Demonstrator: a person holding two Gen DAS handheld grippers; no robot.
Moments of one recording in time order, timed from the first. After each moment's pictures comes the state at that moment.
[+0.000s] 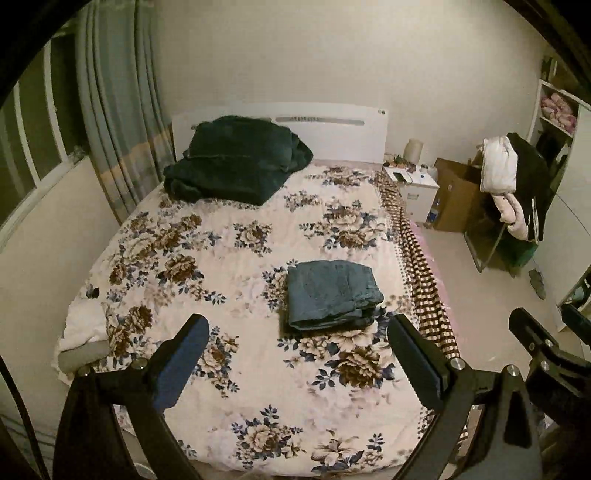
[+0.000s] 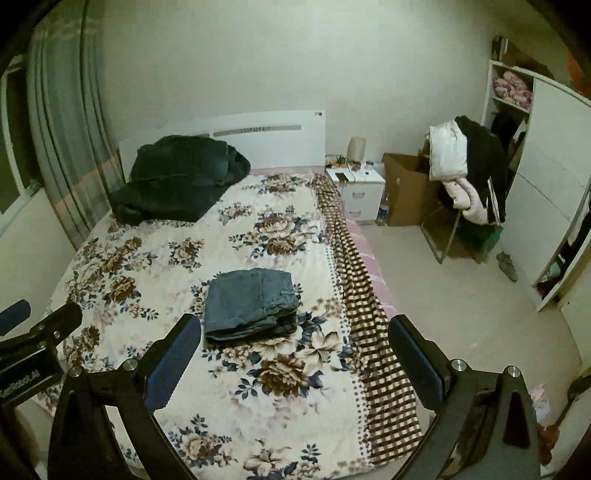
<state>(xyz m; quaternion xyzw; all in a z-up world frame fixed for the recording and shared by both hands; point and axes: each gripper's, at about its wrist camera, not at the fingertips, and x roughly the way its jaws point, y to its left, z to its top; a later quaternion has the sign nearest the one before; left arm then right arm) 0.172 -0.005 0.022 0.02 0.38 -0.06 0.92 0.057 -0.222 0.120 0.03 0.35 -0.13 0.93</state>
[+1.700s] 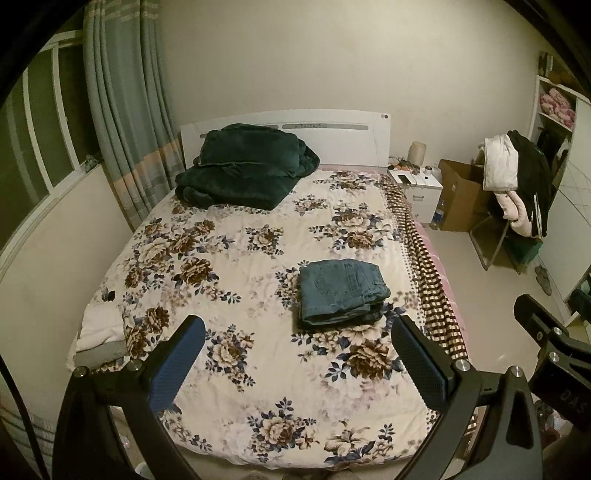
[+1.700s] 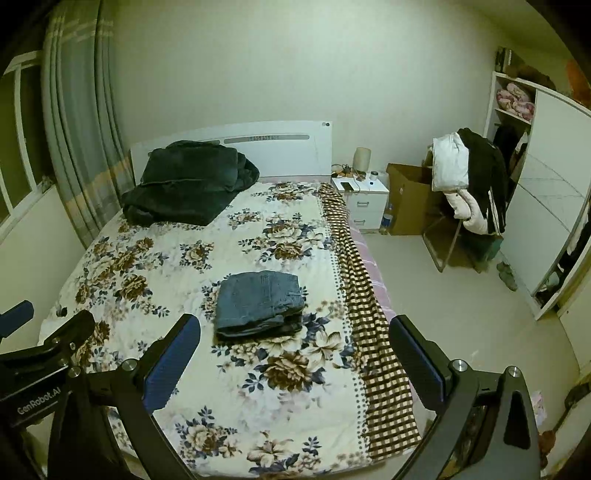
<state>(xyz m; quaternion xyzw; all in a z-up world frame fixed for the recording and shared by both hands) 0.119 0.012 0.038 0.03 0.36 -0.04 0.93 0.023 -0.211 0.150 0.01 0.34 -0.12 0.93</state>
